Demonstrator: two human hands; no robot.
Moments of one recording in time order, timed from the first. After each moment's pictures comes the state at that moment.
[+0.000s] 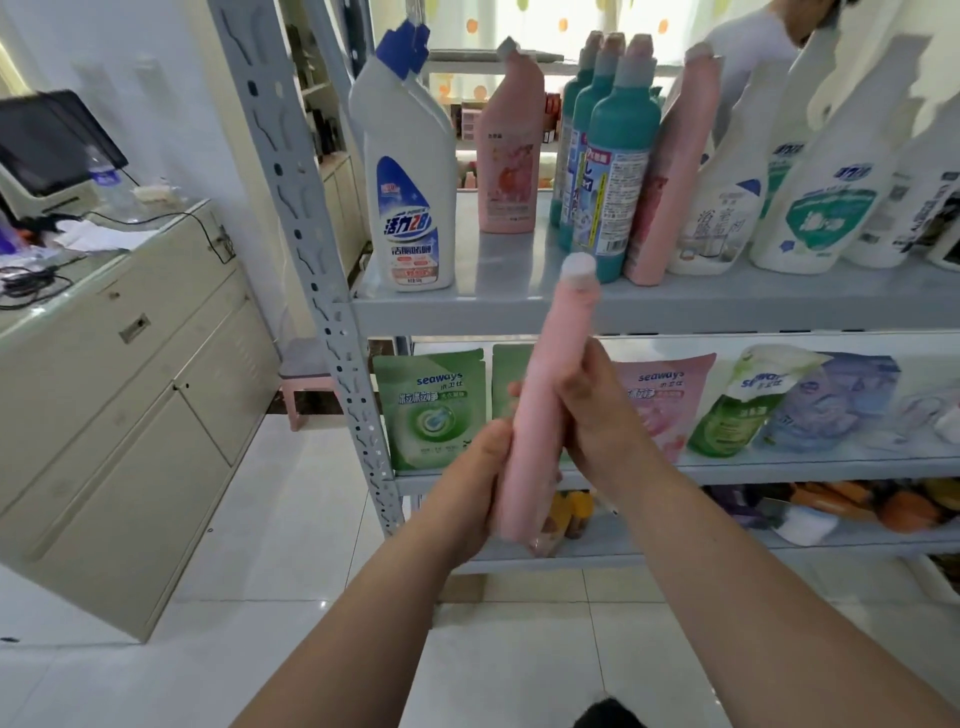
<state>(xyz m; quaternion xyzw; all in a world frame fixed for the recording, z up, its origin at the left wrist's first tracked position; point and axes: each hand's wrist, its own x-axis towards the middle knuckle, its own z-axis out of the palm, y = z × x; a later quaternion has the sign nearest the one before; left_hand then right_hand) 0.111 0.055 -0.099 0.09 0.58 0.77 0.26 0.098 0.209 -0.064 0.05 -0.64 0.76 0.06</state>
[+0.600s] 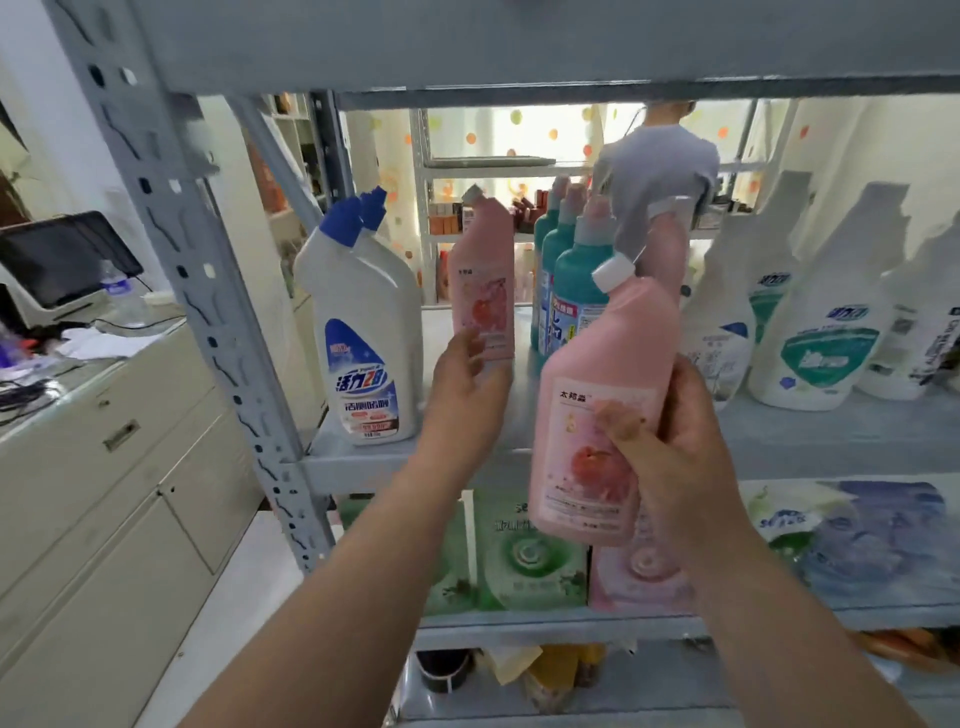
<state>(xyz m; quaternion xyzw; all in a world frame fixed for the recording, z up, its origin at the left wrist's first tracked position) -0.070 0.130 0.021 0.12 0.75 0.64 -0.12 0.039 0.292 0.019 0.08 -0.63 0.74 0.22</state>
